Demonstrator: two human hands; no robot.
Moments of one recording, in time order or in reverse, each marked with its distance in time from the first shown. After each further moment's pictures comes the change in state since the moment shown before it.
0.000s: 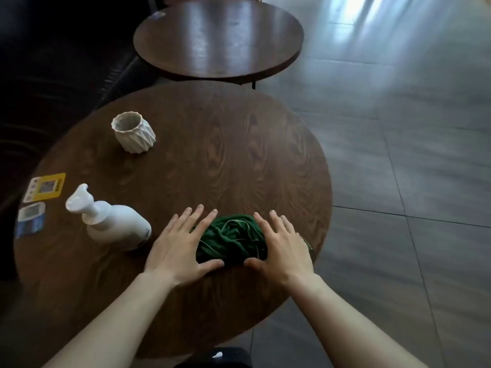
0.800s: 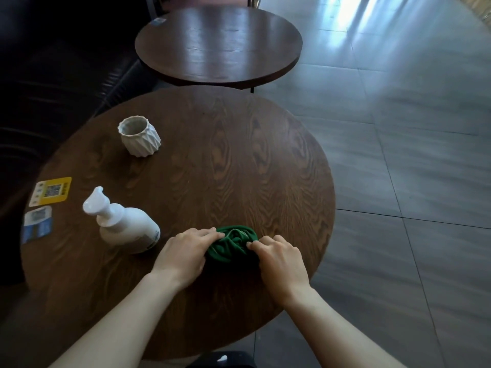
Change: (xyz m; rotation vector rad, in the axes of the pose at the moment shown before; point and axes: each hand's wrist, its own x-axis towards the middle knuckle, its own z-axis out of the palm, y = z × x) left_hand -0.010 -0.009 -0.013 -0.145 0.013 0.057; right_hand -0.021 -0.031 0.001 -0.083 0.106 -0.143
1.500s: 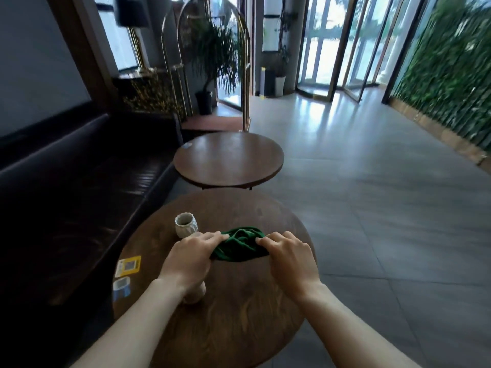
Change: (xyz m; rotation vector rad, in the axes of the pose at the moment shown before) left_hand -0.141 0.055 -0.281 0.070 0.361 0.086; right_hand -0.093 -0.146 -0.267 -0.154 0.385 -0.013
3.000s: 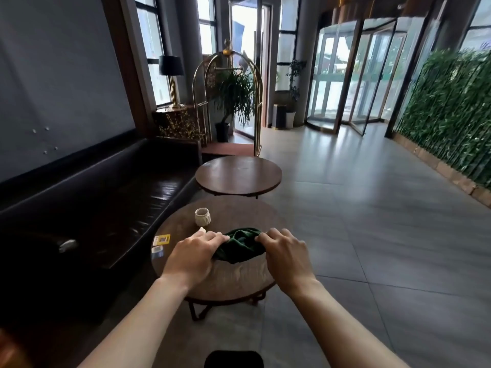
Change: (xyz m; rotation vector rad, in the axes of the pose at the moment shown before) left_hand -0.278 0.180 -0.147 0.102 0.172 -0.006; right_hand -0.273 -0.065 -0.197 -0.027 0.167 -0.096
